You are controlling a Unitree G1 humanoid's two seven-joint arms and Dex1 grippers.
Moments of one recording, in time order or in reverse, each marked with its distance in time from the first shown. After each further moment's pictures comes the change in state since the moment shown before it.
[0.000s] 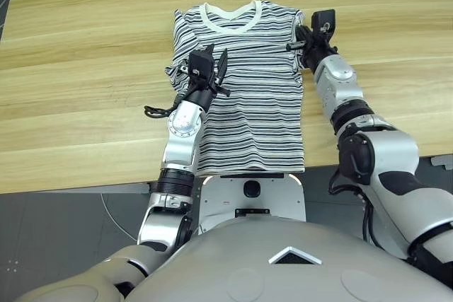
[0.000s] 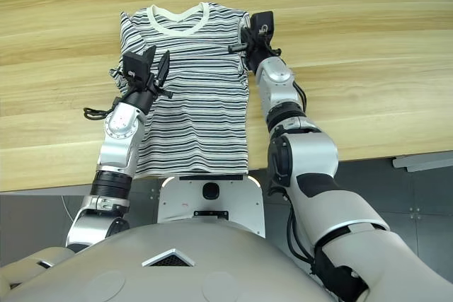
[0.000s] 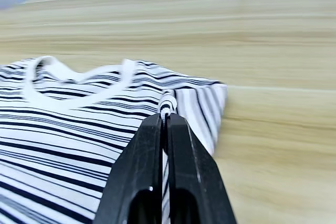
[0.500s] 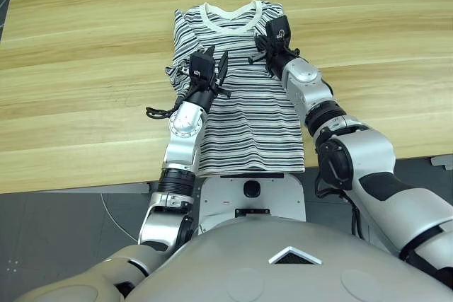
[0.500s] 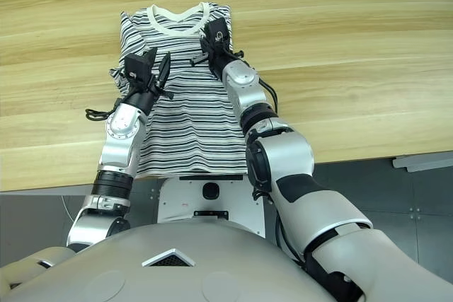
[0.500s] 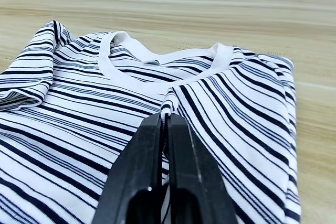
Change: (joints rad) left arm -0.003 -0.004 0.004 0.021 0.000 -0.008 0.004; right arm -0.025 0.114 0.065 0.012 -0.057 0.060 -0.023
